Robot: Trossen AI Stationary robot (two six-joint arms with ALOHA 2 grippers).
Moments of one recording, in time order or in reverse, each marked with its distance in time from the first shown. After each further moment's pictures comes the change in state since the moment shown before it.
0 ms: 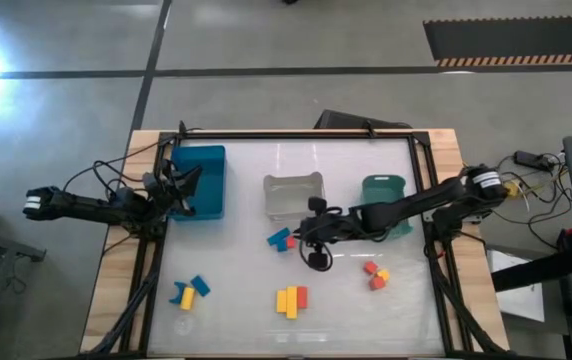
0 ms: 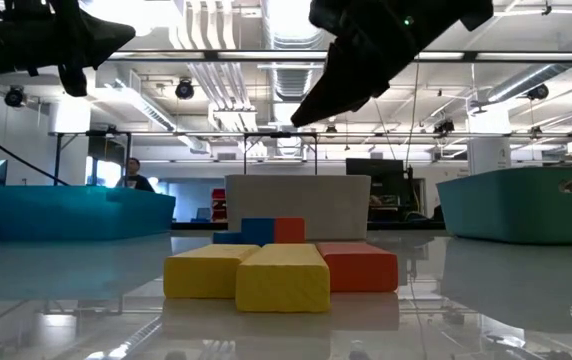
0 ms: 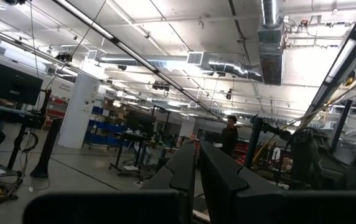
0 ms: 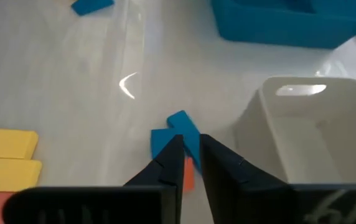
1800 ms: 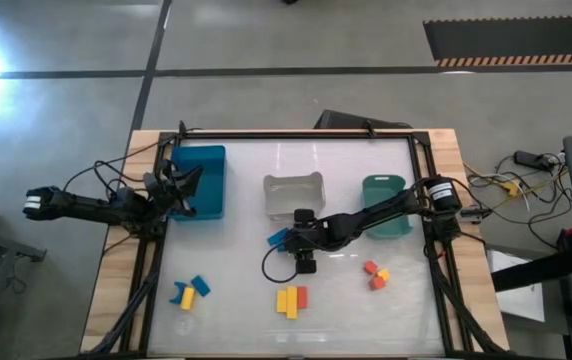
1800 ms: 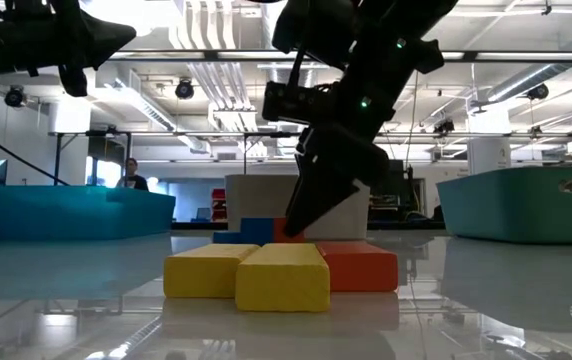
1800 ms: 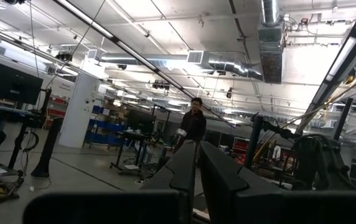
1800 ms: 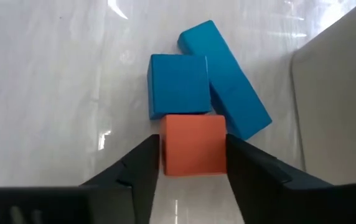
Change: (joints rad) left arm 0.000 0.006 -0.001 0.000 0.000 0.001; right arm -0.014 0.333 0.222 -0.244 -0.004 0.013
